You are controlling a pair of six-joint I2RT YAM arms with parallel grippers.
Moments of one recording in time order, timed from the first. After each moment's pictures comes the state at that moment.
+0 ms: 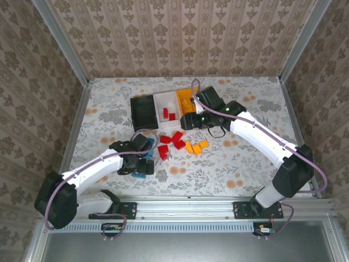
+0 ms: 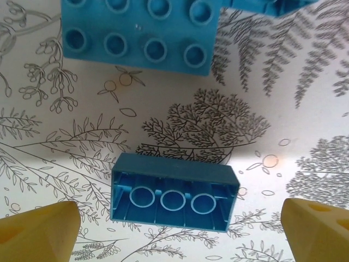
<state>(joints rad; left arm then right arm) -0.69 1.20 0.68 -0.92 -0.05 -0.60 0.60 1.54 1.40 -0.79 -0.14 0.41</state>
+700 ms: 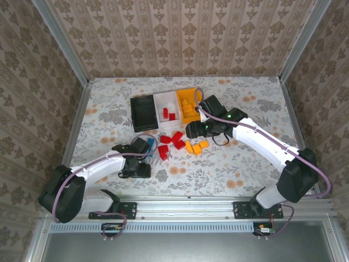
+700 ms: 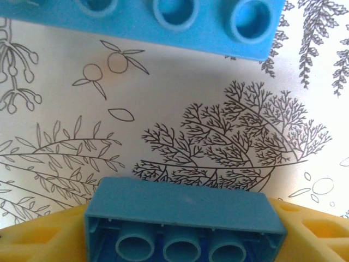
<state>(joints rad) -0.65 1.26 0.58 -0.79 0.00 -0.58 0.59 1.49 1.29 -0.80 -0.11 0.43</state>
